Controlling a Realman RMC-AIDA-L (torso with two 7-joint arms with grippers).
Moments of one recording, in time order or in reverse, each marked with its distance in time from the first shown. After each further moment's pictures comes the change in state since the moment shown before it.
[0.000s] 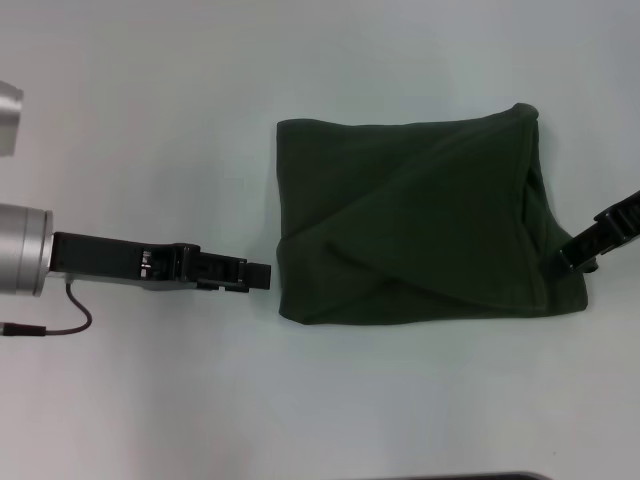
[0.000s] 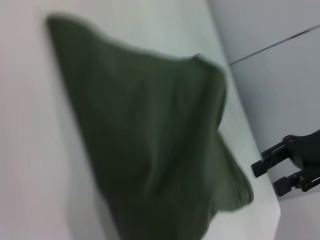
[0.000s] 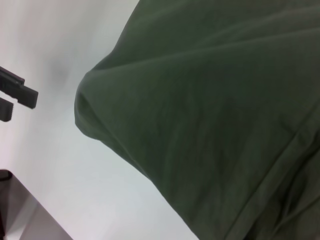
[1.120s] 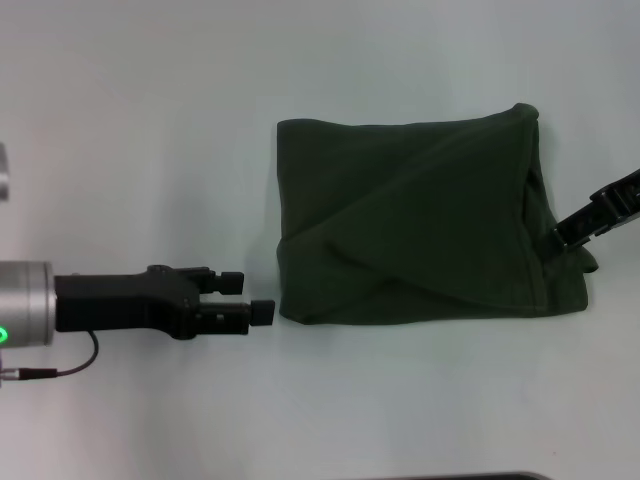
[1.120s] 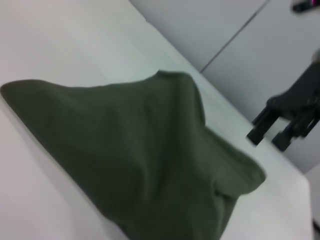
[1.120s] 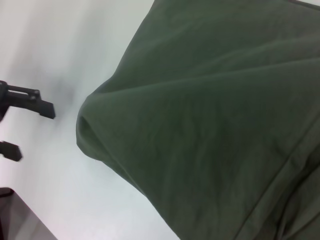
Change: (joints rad) left arm 0.150 -0.046 0.051 0.012 -0.101 -0.094 0.524; right arm 0.027 -0.013 0.037 0.033 0.001 0.022 -0.003
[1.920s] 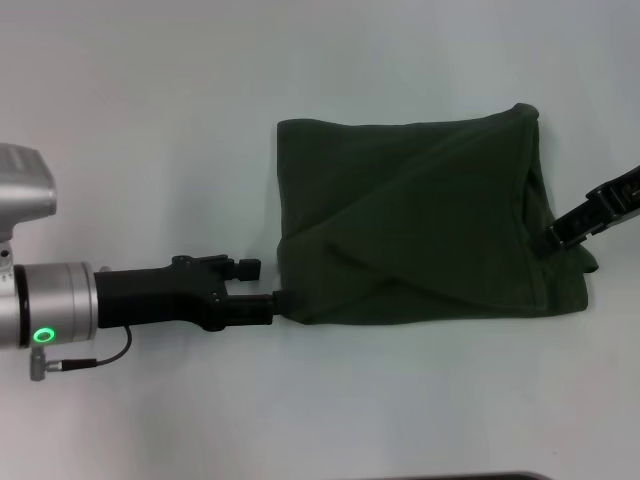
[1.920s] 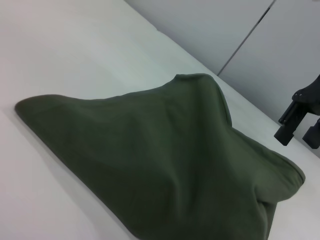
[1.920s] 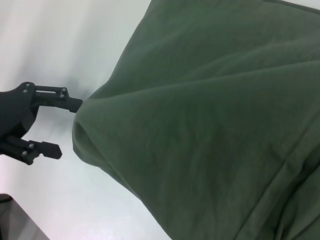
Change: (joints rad) left arm -0.029 -0.005 0.048 -0.156 -0.070 -0.182 0.184; right arm 0.003 -0.003 0.004 0.027 0.000 0.025 0.000
